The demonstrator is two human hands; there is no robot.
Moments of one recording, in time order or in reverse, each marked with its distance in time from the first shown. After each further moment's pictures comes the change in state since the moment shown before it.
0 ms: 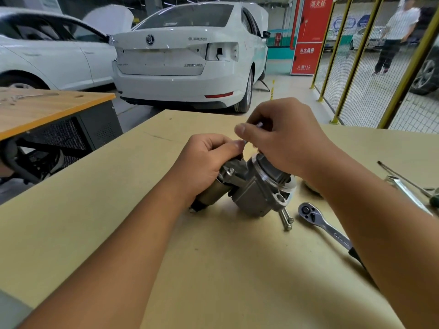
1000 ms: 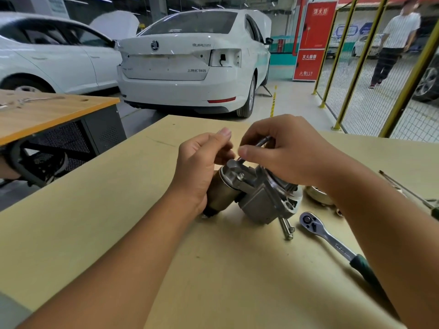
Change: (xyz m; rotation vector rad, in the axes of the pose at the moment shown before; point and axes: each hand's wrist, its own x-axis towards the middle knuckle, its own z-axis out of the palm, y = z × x) left_hand 0.003 0.004 0.013 -0.348 0.307 0.002; right_hand 0.003 0.007 -0.012 -0.035 -0.202 -0.127
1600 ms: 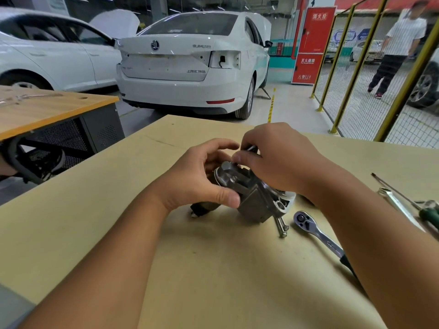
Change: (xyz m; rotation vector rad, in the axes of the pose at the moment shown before) left_hand 0.007 0.002 -0.044 0.460 -0.576 0.075; right_hand -0.001 -0.012 0.012 -0.329 -0.030 0.049
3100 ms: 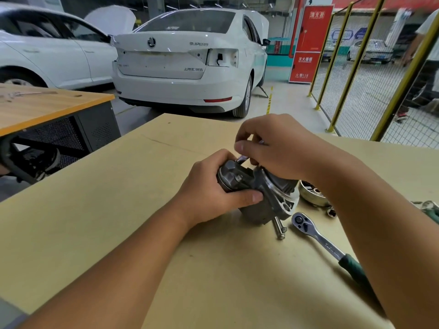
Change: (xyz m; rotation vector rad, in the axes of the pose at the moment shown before) left_hand 0.001 -0.007 0.040 0.144 0.209 0.041; right_hand 0.013 0.008 -0.012 0.201 -0.077 -0.003
